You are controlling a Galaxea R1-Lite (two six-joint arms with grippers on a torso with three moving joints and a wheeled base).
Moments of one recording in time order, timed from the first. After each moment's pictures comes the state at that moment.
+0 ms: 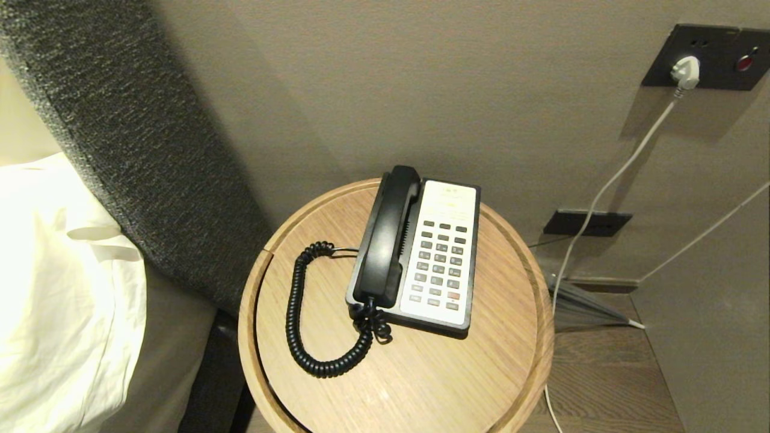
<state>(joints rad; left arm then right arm) -0.01 0.00 0.00 -0.09 -0.02 0.07 -0.01 0.00 -0.02 0.04 0.00 0.02</state>
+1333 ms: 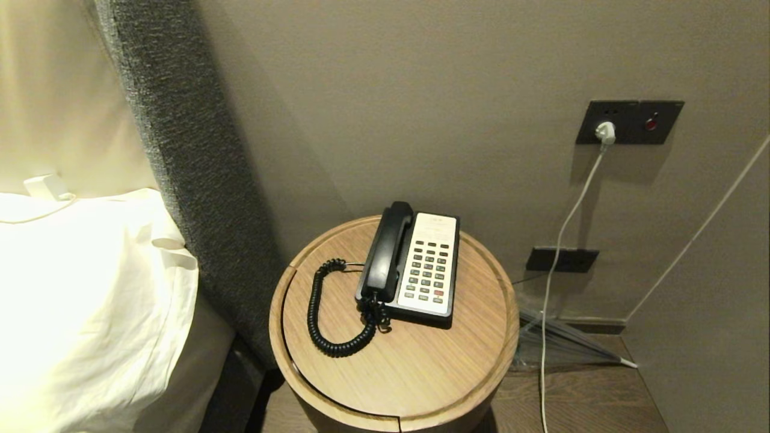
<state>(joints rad) -0.01 0.00 0.00 -0.09 -0.01 0.02 -0.01 0.00 -0.02 0.04 0.00 0.02</state>
